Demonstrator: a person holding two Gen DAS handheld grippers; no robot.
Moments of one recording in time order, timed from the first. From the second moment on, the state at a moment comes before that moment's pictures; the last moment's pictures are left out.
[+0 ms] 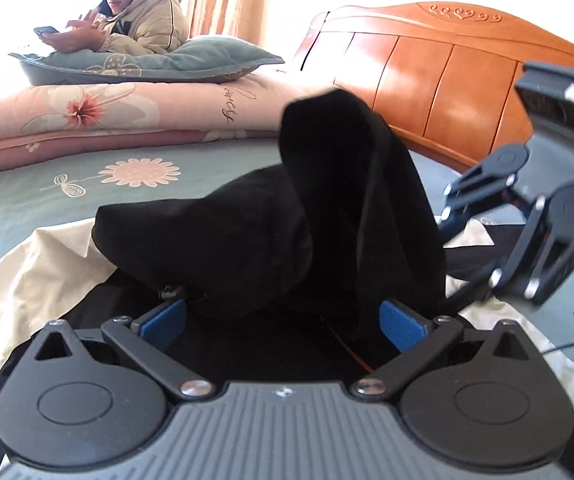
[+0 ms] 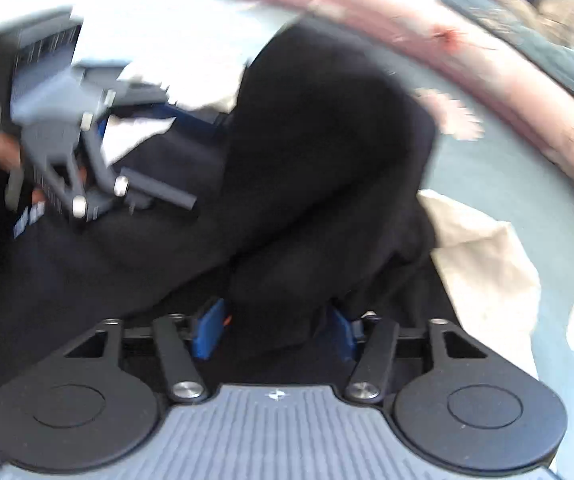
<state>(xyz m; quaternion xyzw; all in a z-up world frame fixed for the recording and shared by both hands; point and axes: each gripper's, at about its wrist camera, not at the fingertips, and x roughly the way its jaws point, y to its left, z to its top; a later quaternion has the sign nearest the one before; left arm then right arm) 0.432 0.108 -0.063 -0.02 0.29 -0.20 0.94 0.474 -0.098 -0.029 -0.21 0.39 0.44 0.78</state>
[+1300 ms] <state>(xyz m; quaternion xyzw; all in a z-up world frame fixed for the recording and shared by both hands) 0.441 0.123 -0.075 -0.05 0.31 -0.17 0.93 0.643 0.052 0.097 -0.28 0.13 0.20 0.93</state>
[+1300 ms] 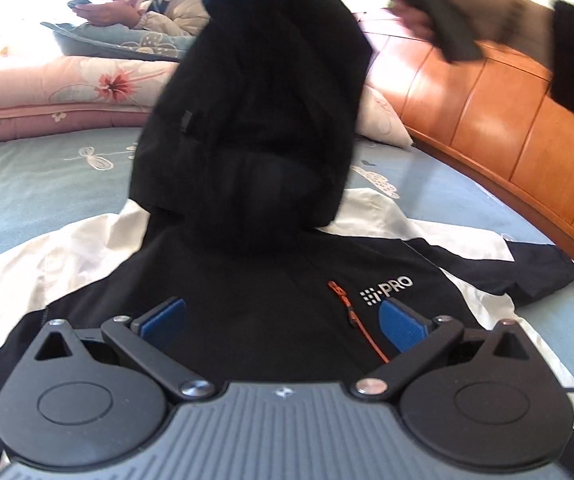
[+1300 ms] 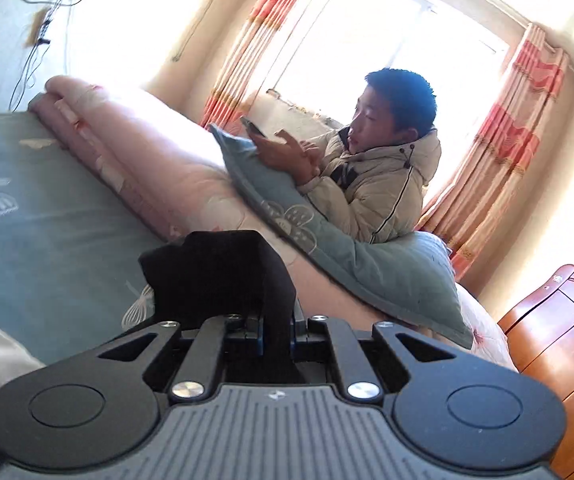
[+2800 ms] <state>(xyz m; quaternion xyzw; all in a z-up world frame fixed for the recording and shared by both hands) 0.566 0.118 -0.114 -0.08 0.26 -0.26 0.93 0.617 -0.035 0.059 -0.30 0.10 0.27 0.91</state>
